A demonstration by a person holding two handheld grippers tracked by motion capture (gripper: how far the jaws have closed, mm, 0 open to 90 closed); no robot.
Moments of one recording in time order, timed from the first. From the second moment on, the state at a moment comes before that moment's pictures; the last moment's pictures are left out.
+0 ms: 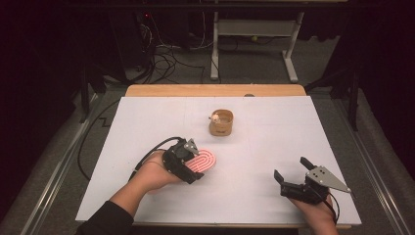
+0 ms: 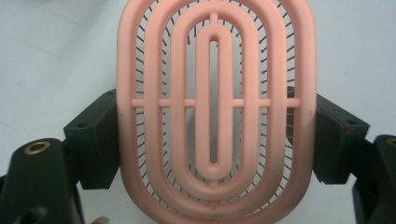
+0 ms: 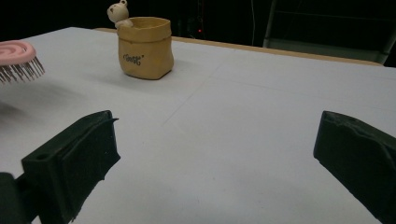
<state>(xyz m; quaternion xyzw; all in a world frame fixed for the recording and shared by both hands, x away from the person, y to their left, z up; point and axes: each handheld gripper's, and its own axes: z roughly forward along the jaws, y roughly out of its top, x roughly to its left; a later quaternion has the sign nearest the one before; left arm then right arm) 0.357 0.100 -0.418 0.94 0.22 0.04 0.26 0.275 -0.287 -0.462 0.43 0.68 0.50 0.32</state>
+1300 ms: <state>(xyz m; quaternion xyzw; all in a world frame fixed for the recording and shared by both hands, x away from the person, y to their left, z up) 0.335 0.114 -0.409 0.81 0.29 0.13 0.49 0.274 -0.286 -0.463 0.43 0.68 0.50 0.32</state>
